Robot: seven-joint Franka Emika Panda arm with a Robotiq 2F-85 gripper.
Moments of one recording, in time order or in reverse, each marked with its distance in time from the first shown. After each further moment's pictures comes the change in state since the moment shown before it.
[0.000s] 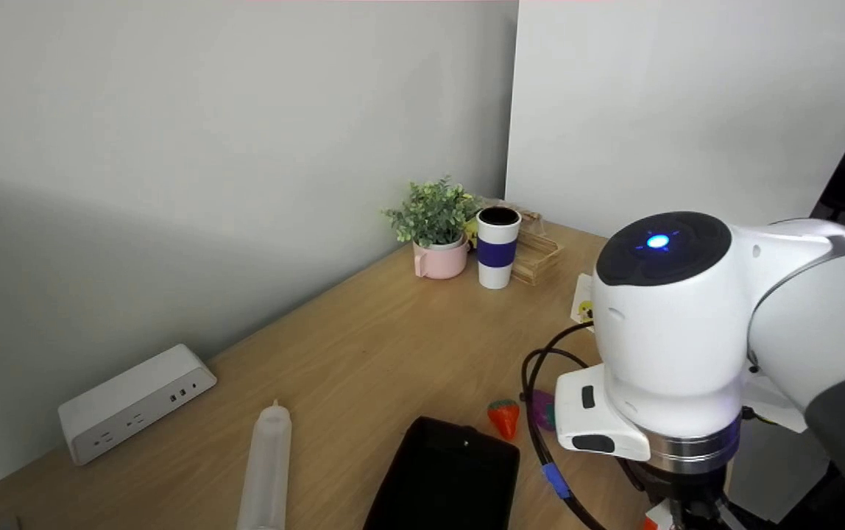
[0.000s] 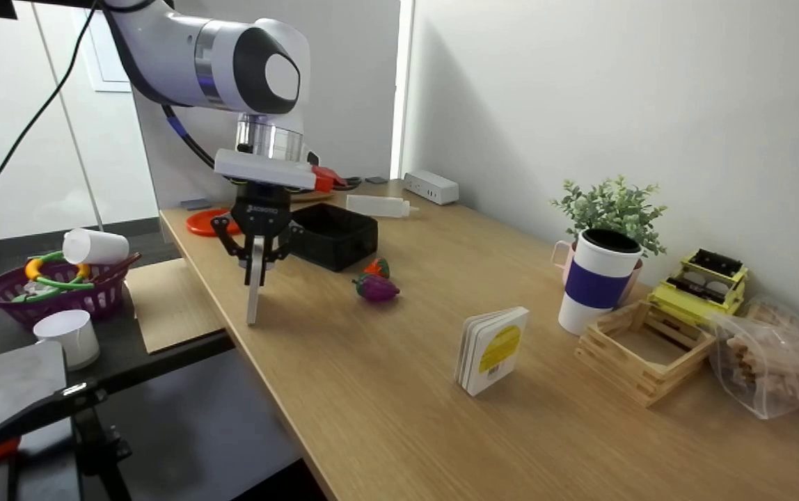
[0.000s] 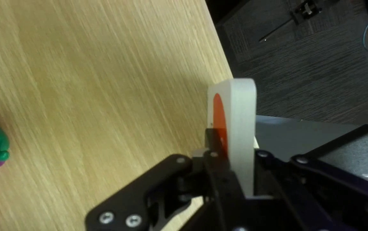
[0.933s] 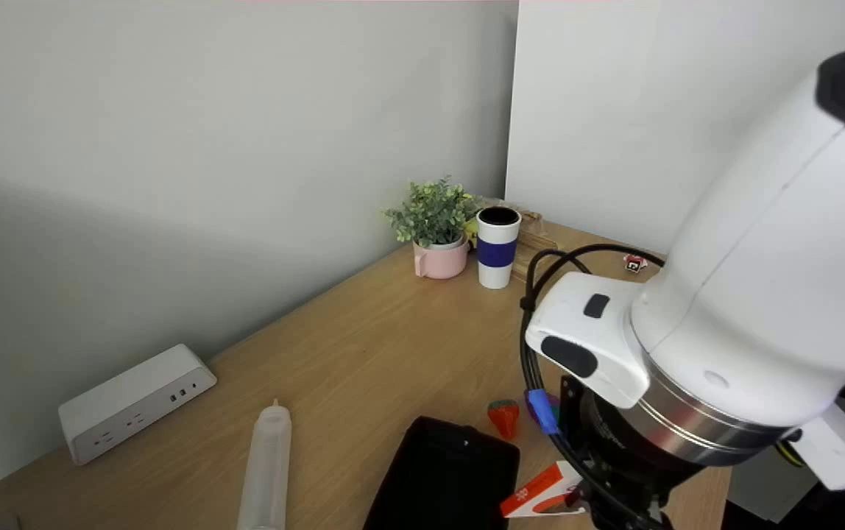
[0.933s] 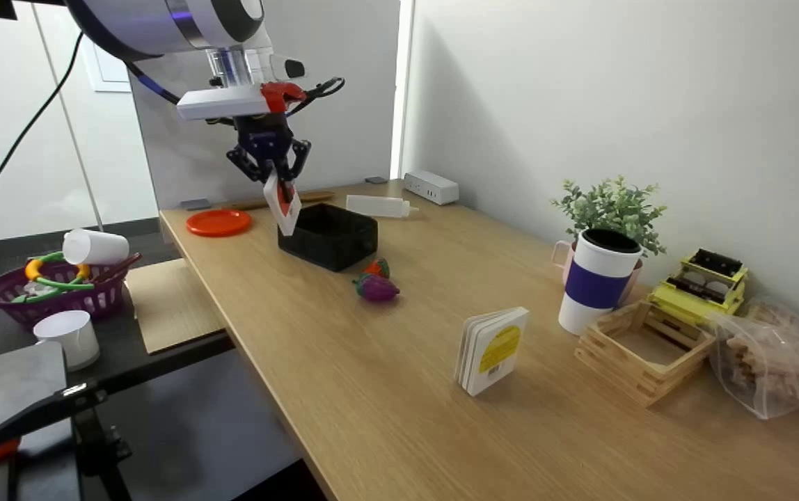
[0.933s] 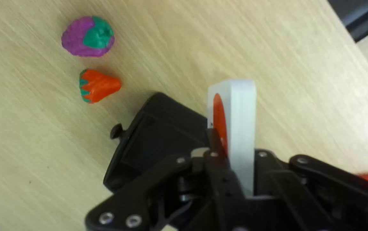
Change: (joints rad) arm 0.110 -0.146 -0.030 -0.004 -0.240 0.286 0.639
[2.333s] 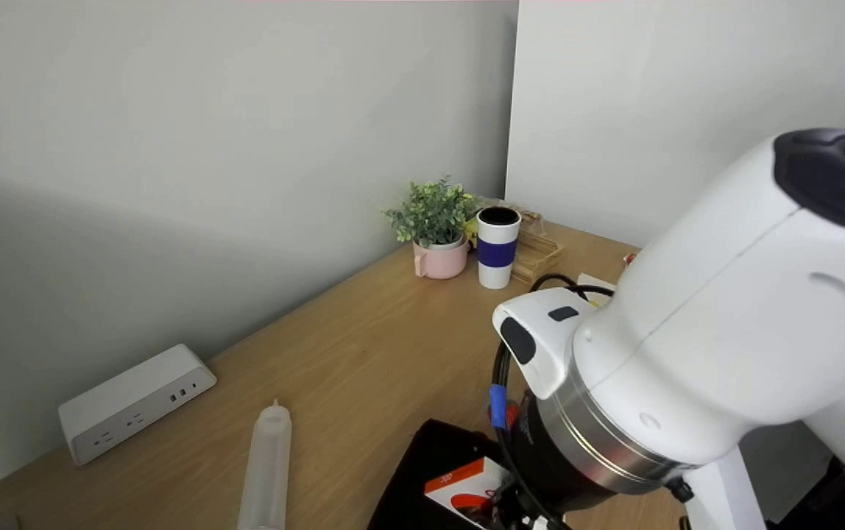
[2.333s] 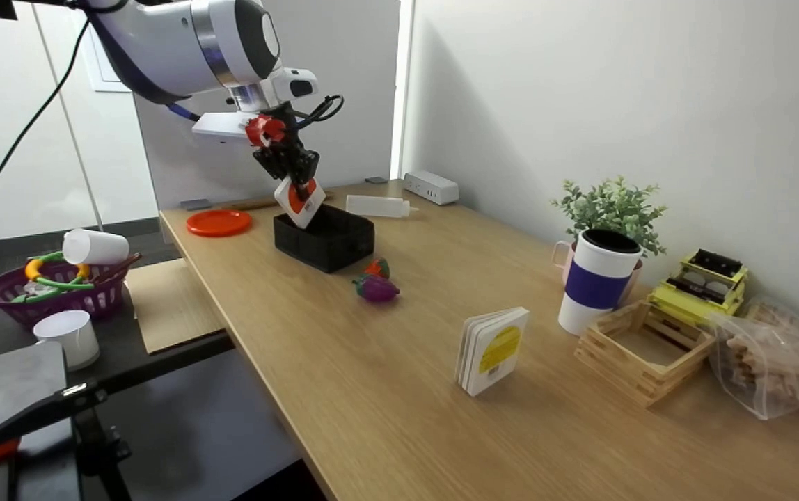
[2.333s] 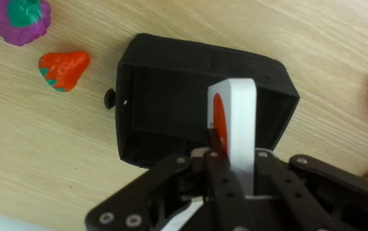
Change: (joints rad) arm 0.118 0.137 -0.134 0.100 -0.096 0.219 0.520
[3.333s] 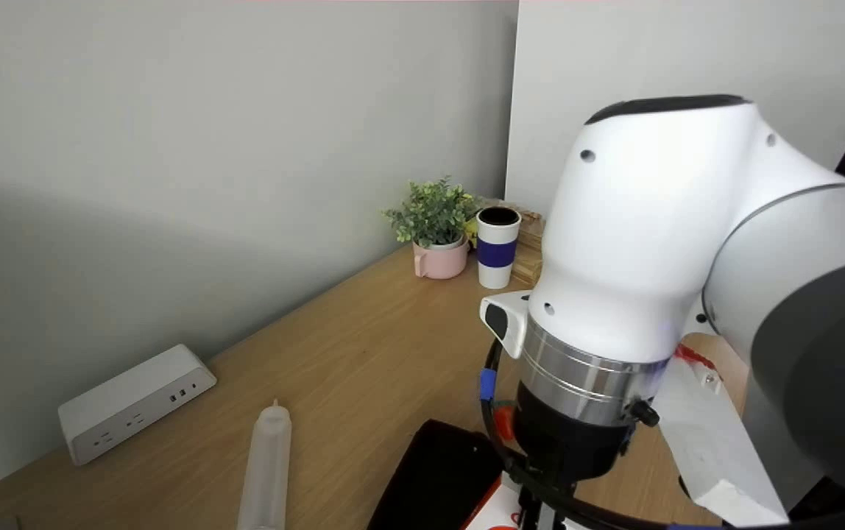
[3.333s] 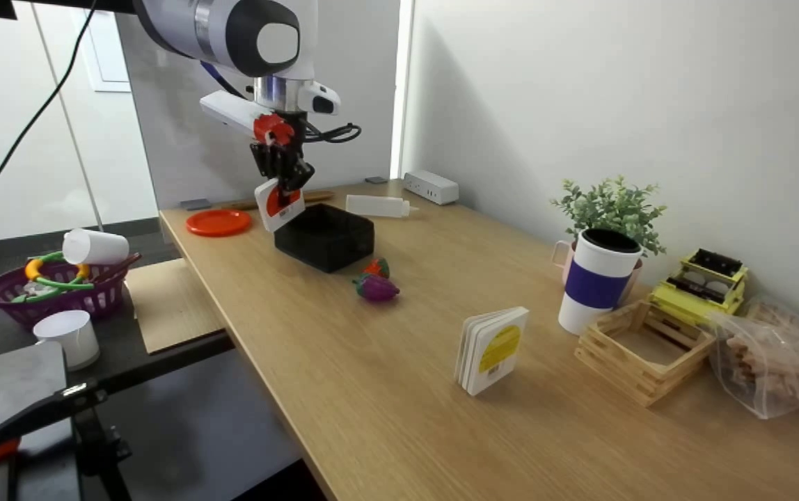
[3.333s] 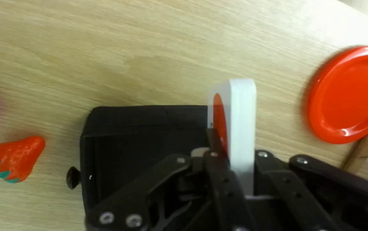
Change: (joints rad) arm -0.168 0.017 0.171 0.061 0.637 -0.231 -0.473
